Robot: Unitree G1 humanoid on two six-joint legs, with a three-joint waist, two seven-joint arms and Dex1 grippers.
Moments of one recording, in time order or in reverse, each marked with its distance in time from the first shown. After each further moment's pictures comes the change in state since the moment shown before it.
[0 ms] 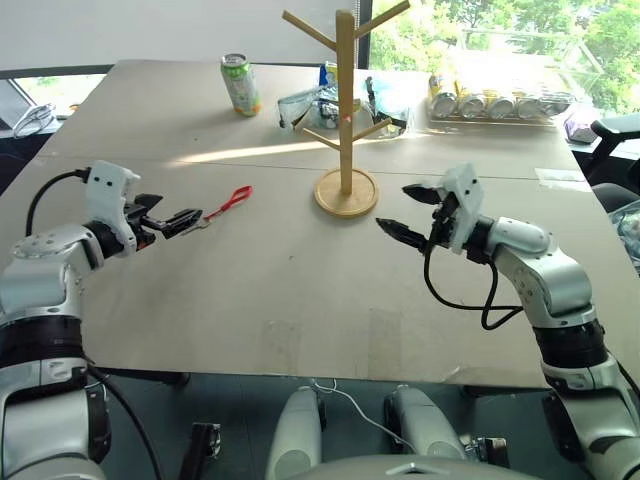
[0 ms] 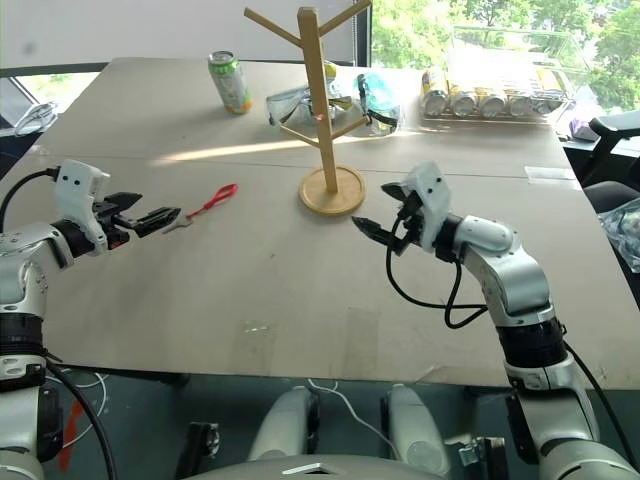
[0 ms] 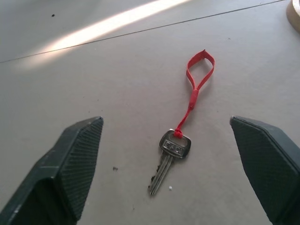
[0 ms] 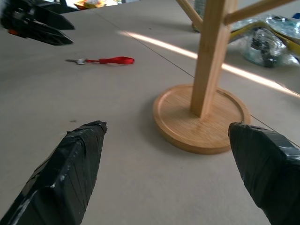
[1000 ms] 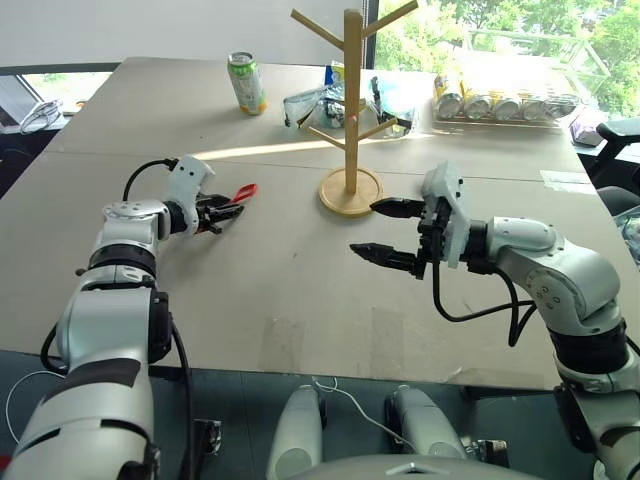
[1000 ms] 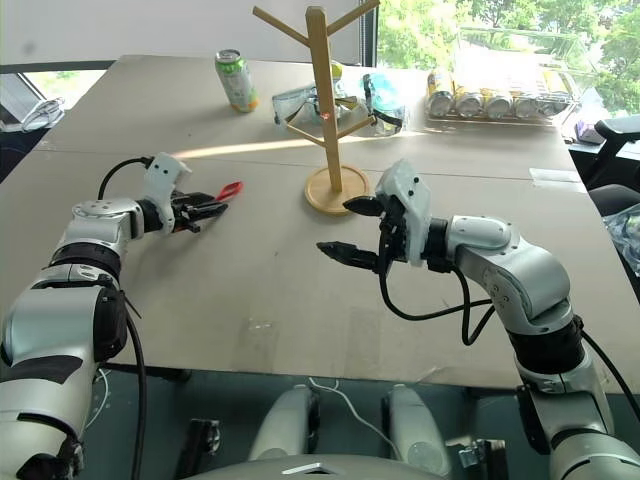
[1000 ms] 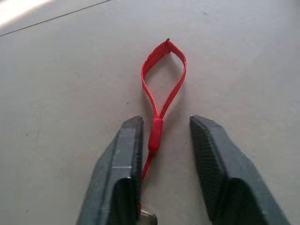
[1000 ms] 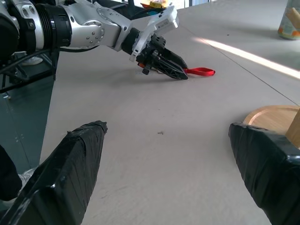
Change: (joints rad) left arm -0.438 -0.189 -0.125 0.684 0.298 -0.336 -0.032; right arm -0.004 -0.069 0.013 -0.227 0.192 0.225 -0.051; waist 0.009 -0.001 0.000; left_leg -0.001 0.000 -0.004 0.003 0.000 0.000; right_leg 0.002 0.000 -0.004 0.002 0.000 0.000
